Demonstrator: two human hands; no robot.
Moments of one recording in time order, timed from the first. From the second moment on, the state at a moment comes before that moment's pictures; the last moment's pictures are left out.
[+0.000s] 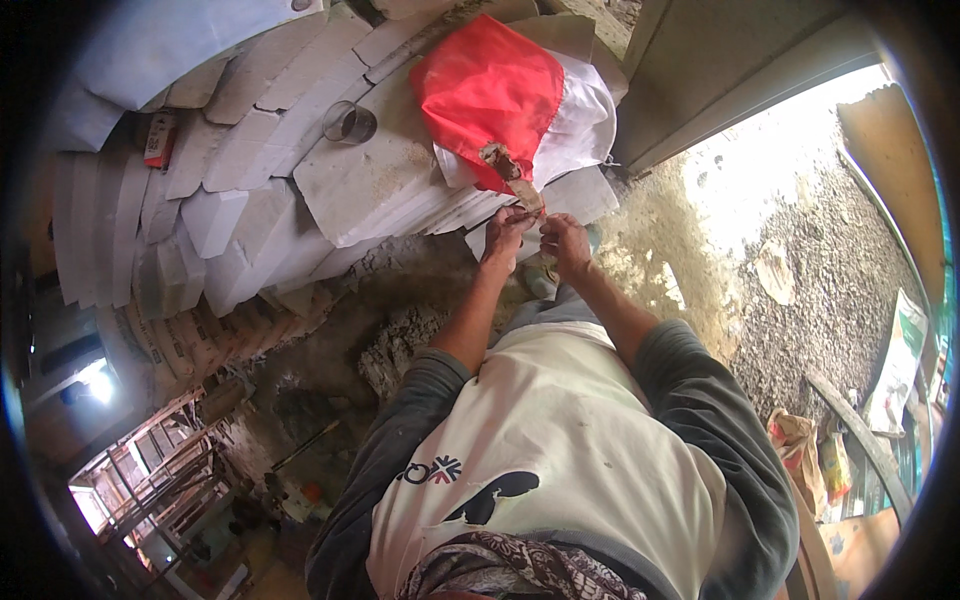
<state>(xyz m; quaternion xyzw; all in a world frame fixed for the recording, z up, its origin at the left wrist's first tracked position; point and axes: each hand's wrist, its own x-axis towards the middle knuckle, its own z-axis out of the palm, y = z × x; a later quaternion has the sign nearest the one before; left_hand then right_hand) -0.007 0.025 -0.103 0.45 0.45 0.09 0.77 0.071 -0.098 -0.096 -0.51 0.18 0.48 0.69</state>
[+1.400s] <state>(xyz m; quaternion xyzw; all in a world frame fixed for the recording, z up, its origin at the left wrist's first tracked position) 0.014 0.027 -0.100 0.50 0.43 0.05 0.75 0.096 -0.090 -0.107 -0.42 0.19 0.43 0.77</state>
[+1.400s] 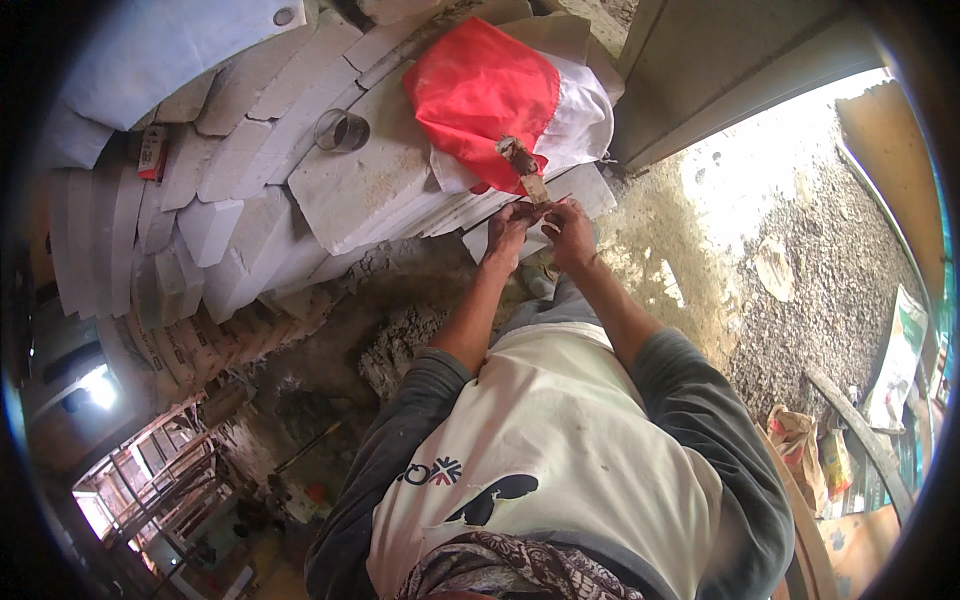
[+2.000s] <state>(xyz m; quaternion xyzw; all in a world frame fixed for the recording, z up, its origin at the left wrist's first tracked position) 0.010 0.039 -0.130 0.61 0.46 0.13 0.63 0.113 -0.098 -0.123 -0.39 0.20 0.44 0.78</state>
